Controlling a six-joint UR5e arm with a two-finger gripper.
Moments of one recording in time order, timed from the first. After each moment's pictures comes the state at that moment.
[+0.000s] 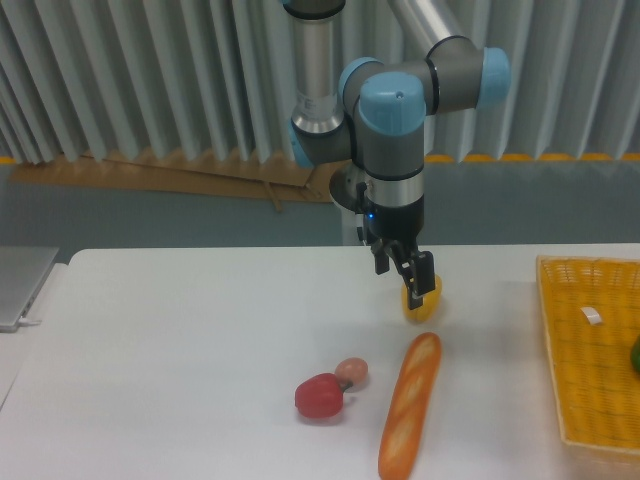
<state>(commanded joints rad) 2.52 -1.71 -1.57 -1.20 1.57 1.44</state>
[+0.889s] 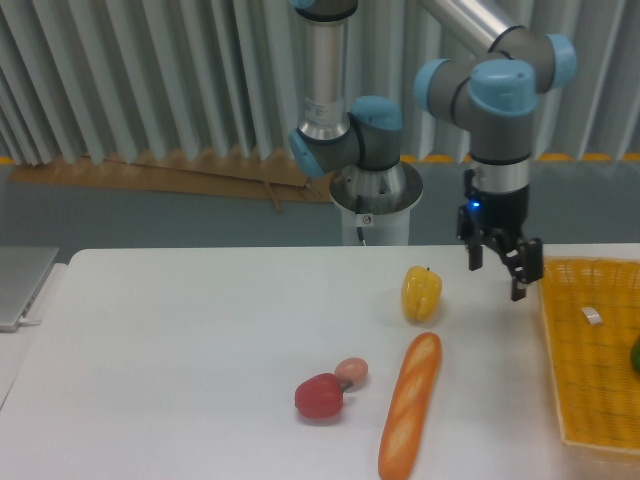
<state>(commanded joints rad) 2.72 -1.75 -1.55 -1.23 1.45 1.53</state>
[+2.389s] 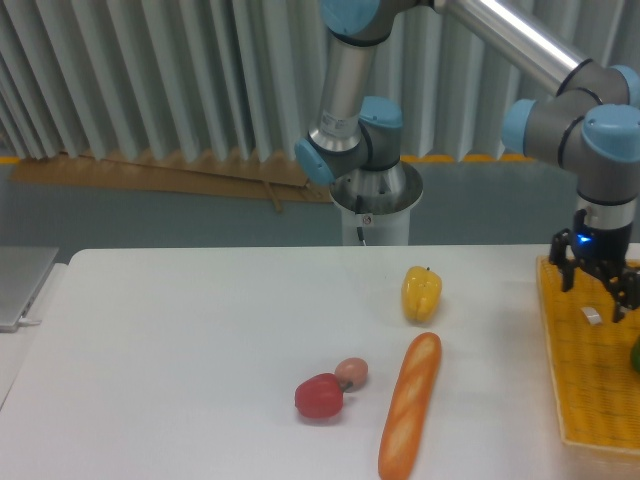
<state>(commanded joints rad) 2.85 -1.93 -1.46 -1.08 1.63 1.69</state>
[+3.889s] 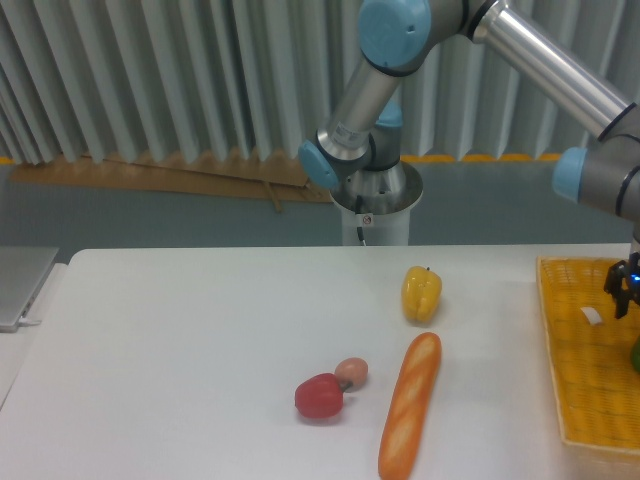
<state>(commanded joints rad) 2.93 -2.08 -1.38 -1.06 1.62 1.81</state>
